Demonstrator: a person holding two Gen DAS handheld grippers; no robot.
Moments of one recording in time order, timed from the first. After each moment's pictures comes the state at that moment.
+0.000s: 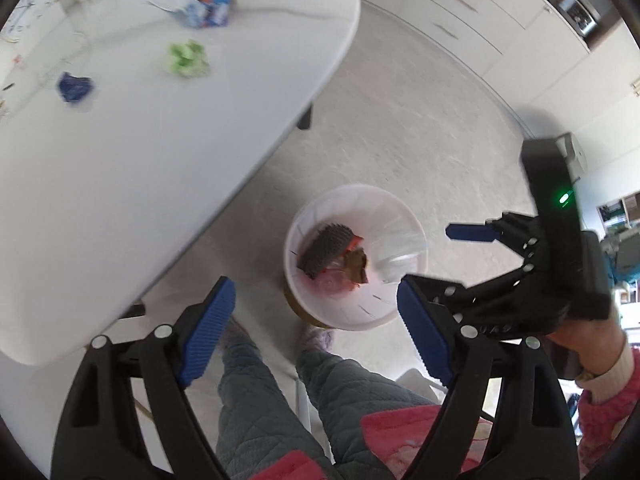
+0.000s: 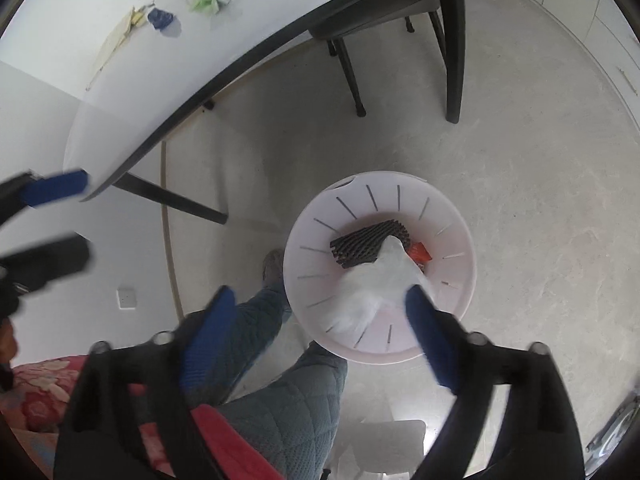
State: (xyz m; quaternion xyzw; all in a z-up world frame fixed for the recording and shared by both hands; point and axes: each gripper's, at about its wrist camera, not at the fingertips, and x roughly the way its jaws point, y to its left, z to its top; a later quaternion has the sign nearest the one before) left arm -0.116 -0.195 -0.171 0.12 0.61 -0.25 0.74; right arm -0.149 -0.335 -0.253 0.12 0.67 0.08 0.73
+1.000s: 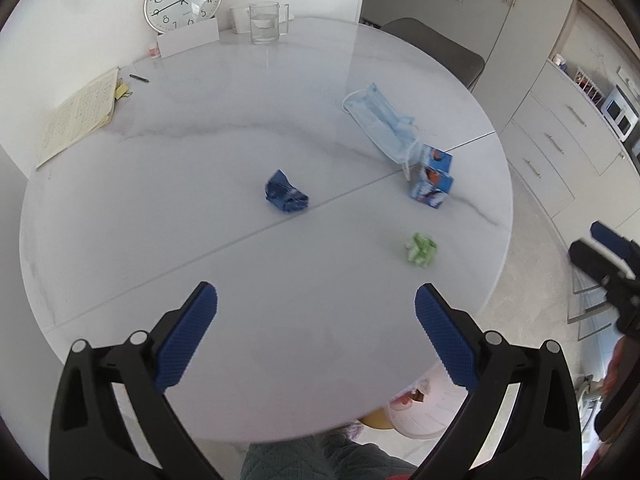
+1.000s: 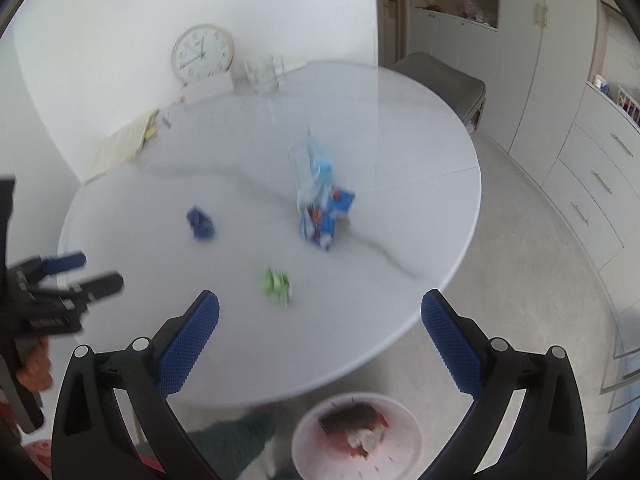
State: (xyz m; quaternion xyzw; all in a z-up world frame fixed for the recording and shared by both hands) left arm 0.023 -0.042 -0.086 0.01 0.51 -0.10 0.85; right arm 0.015 -0.270 -0.061 0.04 0.47 0.01 0.88
